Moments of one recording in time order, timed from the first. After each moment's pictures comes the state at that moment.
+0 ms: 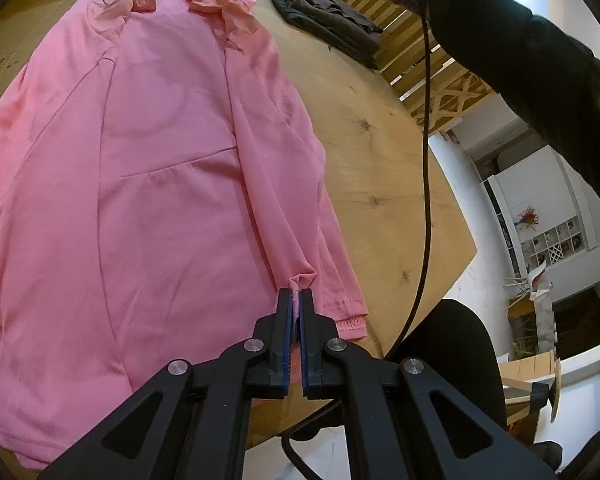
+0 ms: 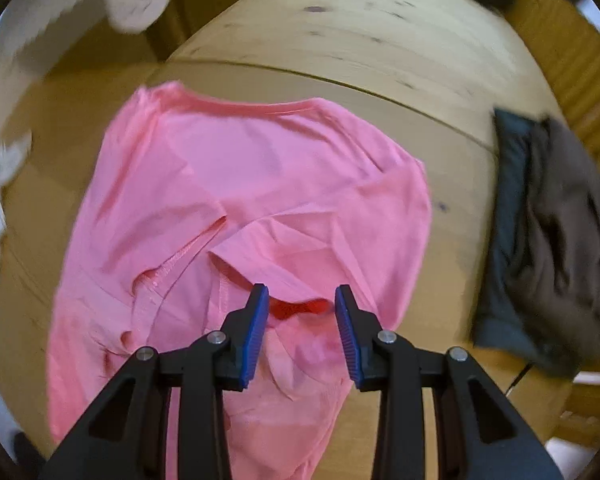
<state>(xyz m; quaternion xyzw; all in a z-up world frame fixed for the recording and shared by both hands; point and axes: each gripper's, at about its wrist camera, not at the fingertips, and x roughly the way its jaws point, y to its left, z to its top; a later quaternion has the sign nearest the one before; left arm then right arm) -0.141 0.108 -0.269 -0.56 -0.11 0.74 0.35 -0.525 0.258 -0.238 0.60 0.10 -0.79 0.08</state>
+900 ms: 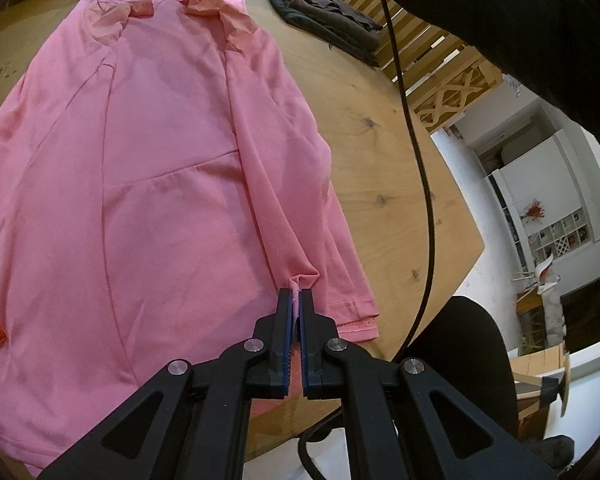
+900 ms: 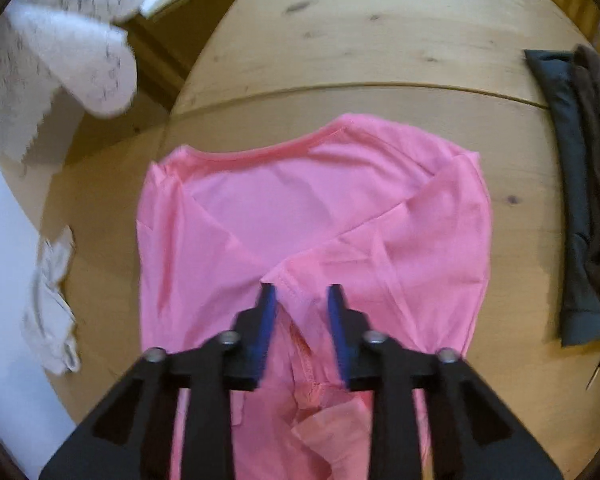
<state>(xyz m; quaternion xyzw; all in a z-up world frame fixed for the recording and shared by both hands) -0.140 0.114 -0.269 -0.56 -0.08 0.75 0.35 -0.561 0.297 -0.225 0.60 -0.12 -0.78 0.09</state>
